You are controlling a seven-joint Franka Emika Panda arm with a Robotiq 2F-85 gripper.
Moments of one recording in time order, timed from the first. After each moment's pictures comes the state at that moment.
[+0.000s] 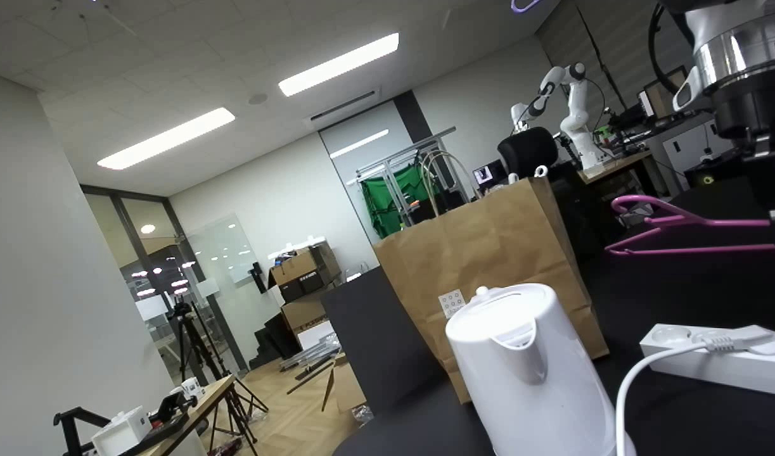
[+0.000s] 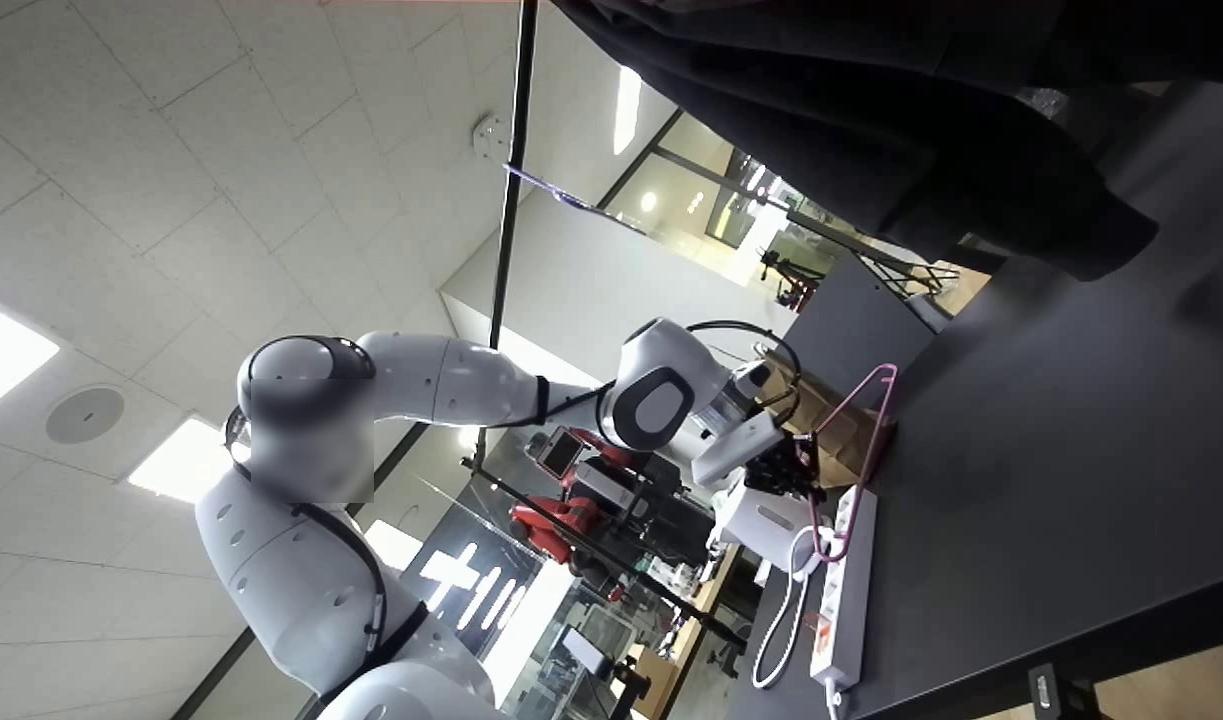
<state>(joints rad) -0.39 0.25 0.34 -2.40 0.55 2.58 -0.80</state>
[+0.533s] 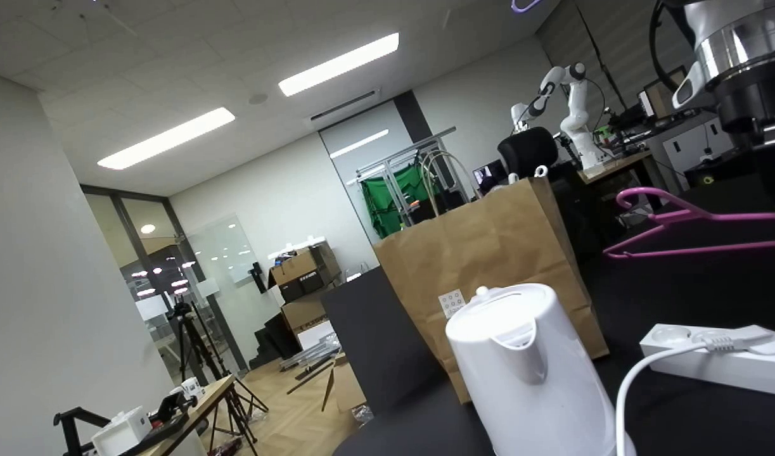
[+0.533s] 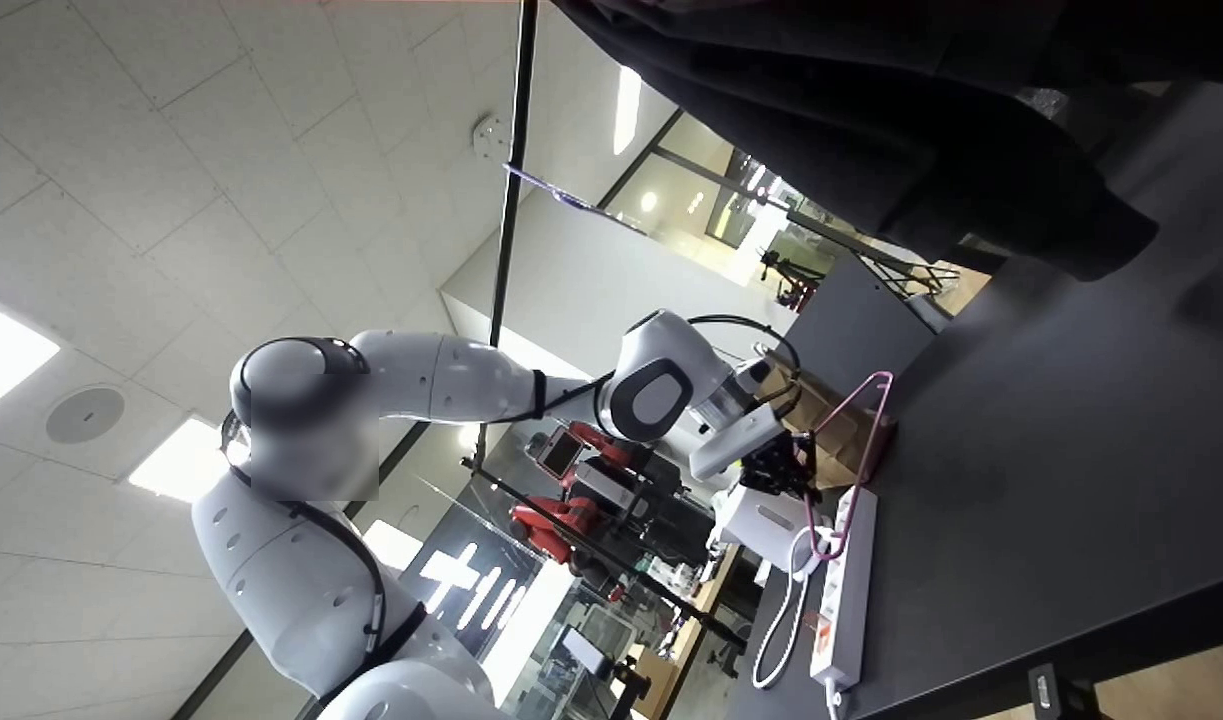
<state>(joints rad) -0.37 0.23 0.31 -2.39 0.55 2.52 -0.85</state>
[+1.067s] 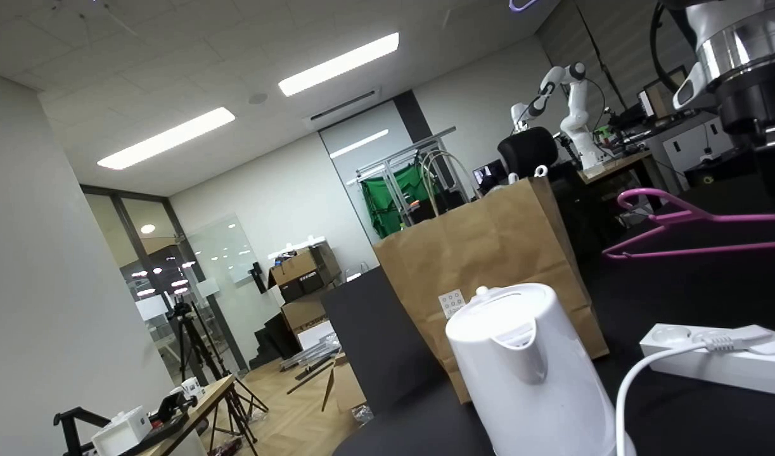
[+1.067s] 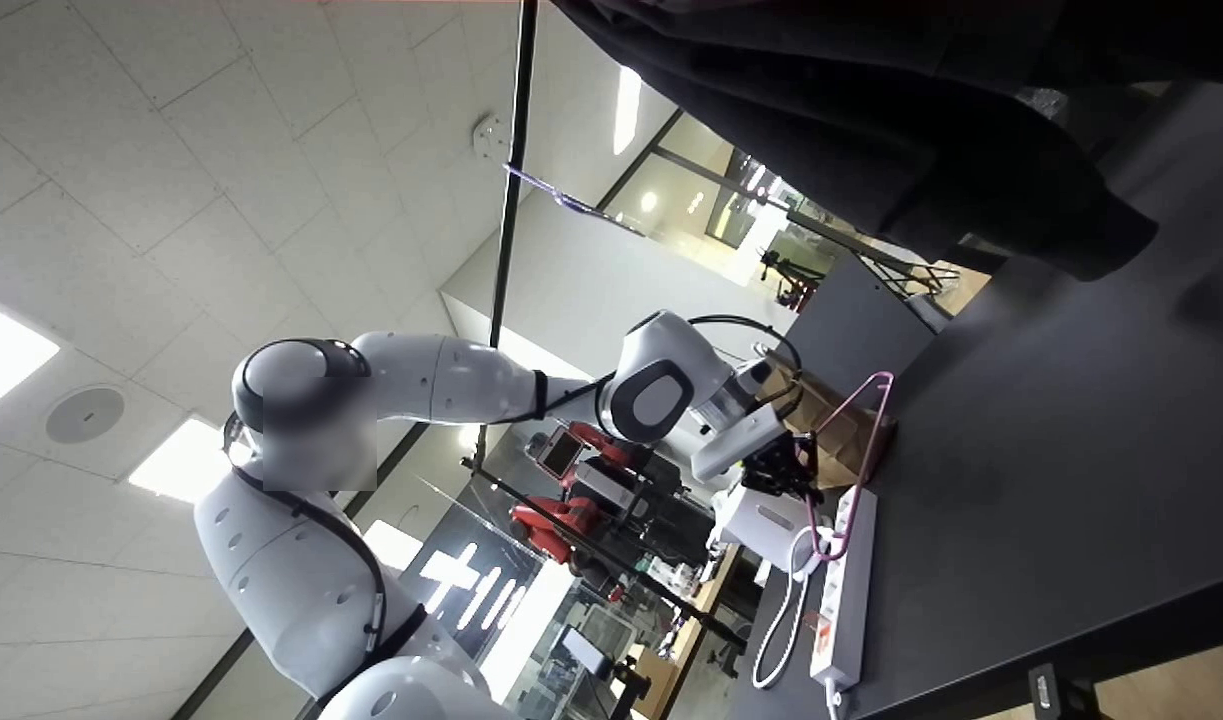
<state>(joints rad) -0.31 0.23 0.25 -2.39 0.57 2.52 -0.88</state>
